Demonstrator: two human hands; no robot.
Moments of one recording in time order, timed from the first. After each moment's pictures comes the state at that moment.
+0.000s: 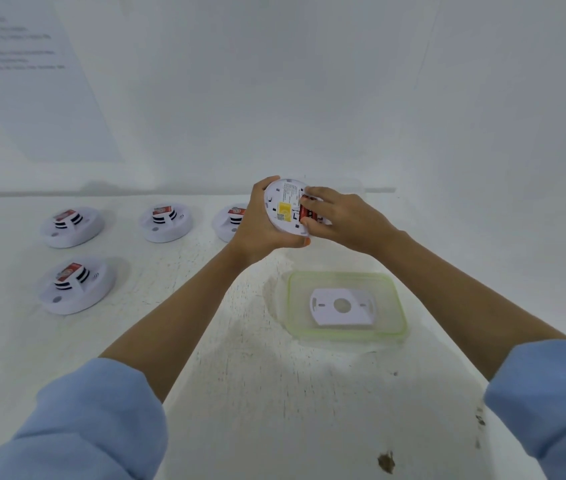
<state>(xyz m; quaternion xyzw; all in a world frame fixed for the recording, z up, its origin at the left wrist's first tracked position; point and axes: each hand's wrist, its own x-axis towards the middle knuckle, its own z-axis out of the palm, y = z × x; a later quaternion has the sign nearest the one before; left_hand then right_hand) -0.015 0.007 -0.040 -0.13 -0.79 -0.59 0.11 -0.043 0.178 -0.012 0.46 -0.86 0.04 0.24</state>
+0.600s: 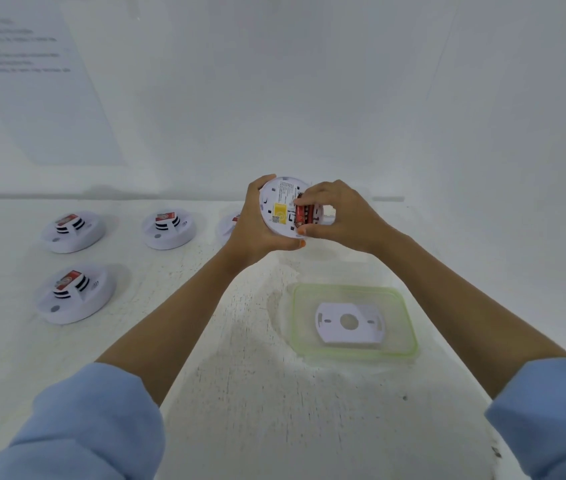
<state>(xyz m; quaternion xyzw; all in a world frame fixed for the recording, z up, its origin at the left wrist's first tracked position) -0.034 -0.012 -0.043 -0.15 -0.79 -0.58 0.14 -0.060 0.165 -0.001 0.36 -0.87 0.32 0.09</state>
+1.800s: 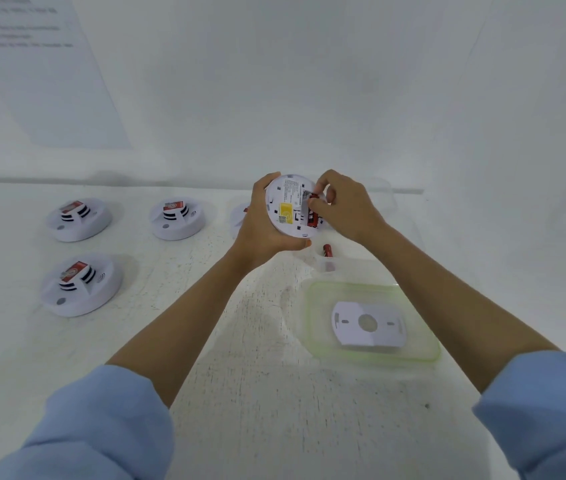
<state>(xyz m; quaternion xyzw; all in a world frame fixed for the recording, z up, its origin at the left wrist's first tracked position) -0.049 -0.027 -0.071 -0.14 -0.78 -0.59 0.17 -0.079 0.129 -0.017 0.22 -0.89 0.39 0.05</state>
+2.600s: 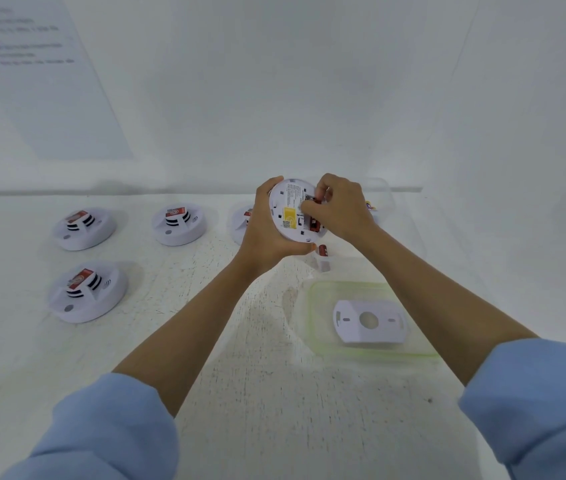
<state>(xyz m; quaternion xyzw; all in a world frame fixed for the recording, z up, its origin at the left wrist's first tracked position) -0.039 -0.019 -0.067 -0.14 -0.77 -0.60 0.17 -0.078 0.120 -0.019 0.15 -0.88 0.43 0.09</state>
